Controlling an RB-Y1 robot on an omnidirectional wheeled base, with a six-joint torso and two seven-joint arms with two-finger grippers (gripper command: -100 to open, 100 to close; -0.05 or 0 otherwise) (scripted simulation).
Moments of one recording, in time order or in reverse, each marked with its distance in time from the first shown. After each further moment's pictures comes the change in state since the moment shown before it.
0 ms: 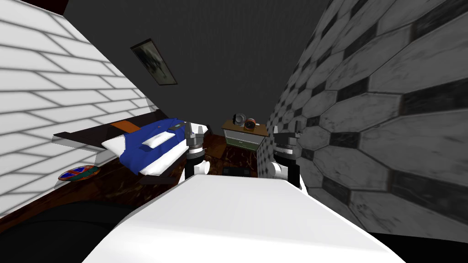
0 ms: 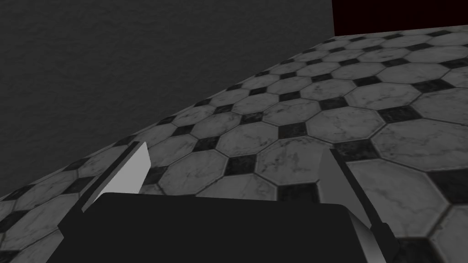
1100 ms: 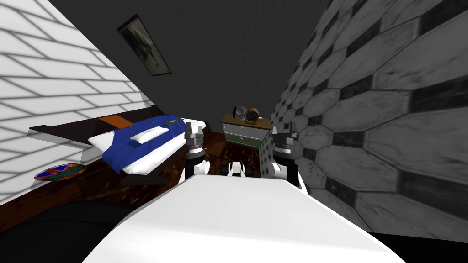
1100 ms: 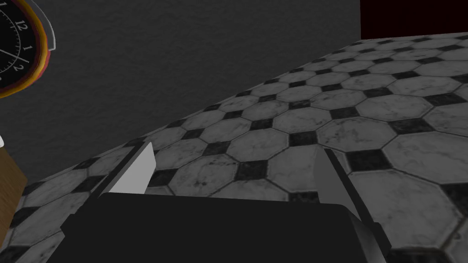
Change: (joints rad) left arm 0.000 0.000 0.000 0.000 0.000 0.000 0.000; right arm -0.003 -0.026 0.005 0.022 0.022 0.012 0.001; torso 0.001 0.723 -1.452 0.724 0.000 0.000
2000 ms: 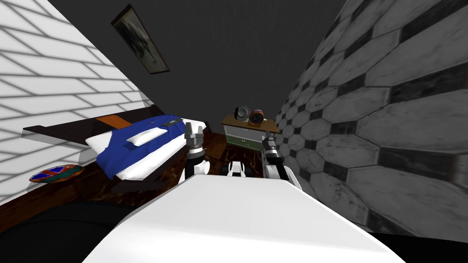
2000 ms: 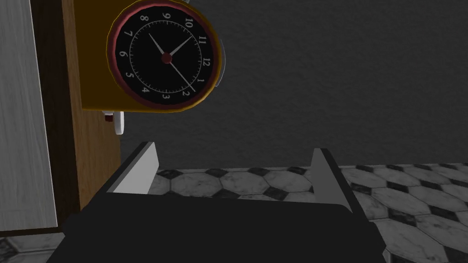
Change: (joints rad) left arm 0.000 0.000 0.000 0.000 0.000 0.000 0.000; right arm 0.006 -0.088 0.074 0.143 0.242 0.211 0.035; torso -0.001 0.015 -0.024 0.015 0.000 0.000
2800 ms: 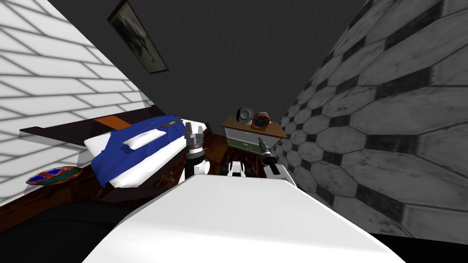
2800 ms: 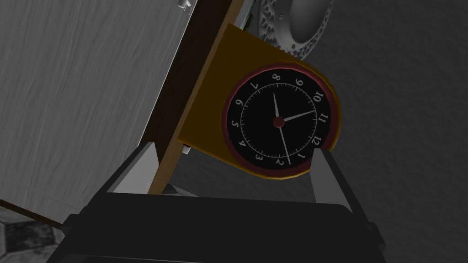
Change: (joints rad) left arm 0.000 0.000 0.000 0.000 0.000 0.000 0.000; right arm -0.037 -0.069 0.053 0.135 0.228 0.261 0.014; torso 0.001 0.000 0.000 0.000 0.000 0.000
